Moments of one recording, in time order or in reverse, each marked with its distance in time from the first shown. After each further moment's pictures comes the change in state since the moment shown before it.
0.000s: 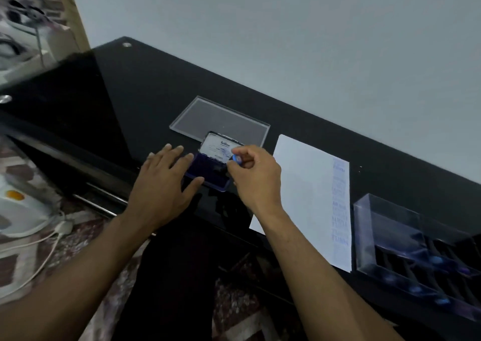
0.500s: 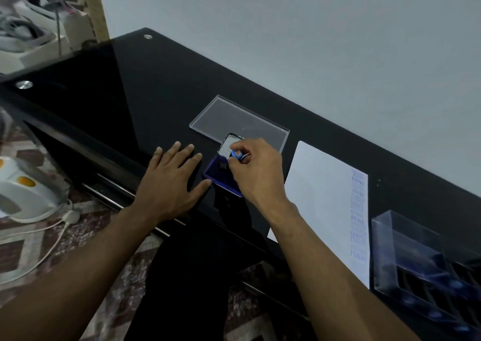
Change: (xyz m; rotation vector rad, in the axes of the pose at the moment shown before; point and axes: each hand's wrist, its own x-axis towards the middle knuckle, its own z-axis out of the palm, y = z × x) left_hand 0.007 -0.039 0.014 0.055 -0.060 -0.003; right_hand 0.018 -0.028 0.033 -0.303 -0.142 -0.155
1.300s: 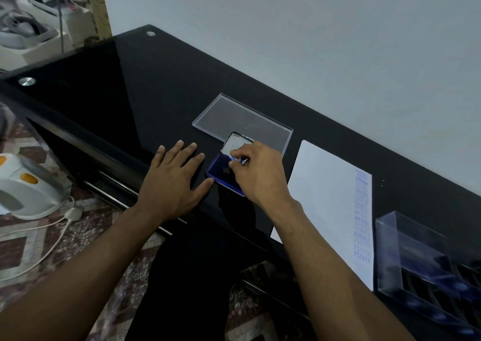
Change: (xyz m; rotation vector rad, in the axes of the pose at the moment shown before) left_hand 0.000 0.000 0.007 0.012 0.046 -0.015; right_hand 0.002 -0.004 -0.003 -0.159 -0.138 -0.029
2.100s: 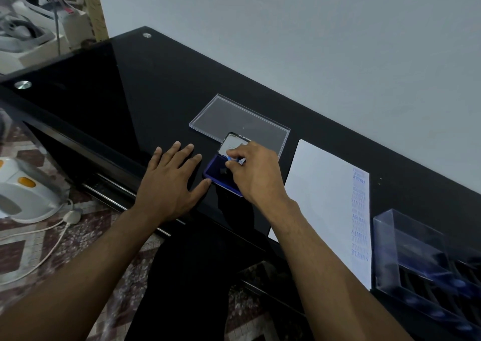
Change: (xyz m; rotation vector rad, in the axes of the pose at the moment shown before) left_hand 0.000 0.000 -0.001 -0.004 -0.010 -0.002; right_hand 0.000 -0.001 -0.002 -0.008 -0.032 0.023
